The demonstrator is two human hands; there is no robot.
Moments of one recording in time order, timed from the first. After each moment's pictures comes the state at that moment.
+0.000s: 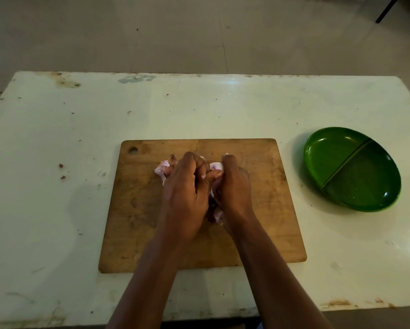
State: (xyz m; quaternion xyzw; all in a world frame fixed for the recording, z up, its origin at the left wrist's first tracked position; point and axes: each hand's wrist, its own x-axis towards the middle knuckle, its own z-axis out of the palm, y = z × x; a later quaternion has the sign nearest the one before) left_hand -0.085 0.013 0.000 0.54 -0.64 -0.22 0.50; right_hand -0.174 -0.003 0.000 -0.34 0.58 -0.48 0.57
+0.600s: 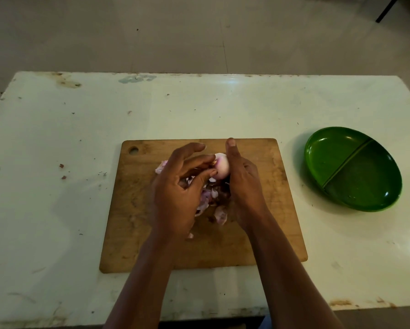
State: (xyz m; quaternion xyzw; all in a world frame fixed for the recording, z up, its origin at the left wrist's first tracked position) left_hand -0.080 0.015 0.009 0.55 -0.58 -0.26 0.54; right_hand -0.187 -0.011 0.007 -0.36 0.57 -0.47 0.57
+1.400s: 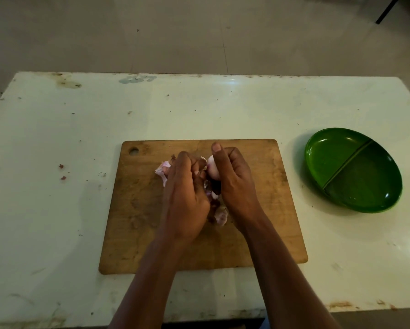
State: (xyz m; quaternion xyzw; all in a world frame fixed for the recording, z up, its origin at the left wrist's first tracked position) left_hand -0.086 0.015 -0.004 0.60 -0.62 -0.24 0.45; right_hand -0.182 -0.011 -0.007 -0.44 0.53 -0.48 0.54
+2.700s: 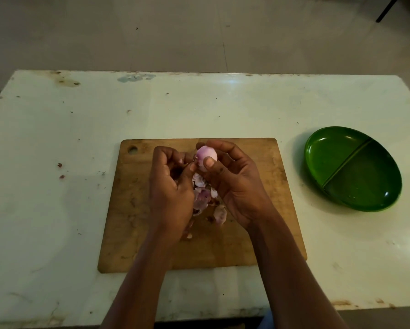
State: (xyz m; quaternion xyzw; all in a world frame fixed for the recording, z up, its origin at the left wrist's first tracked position) left_hand -0.083 0.012 0.012 0.65 -0.48 -0.31 0.50; right_hand -0.195 -0.013 -0.002 -0.35 0.34 -0.52 0.70
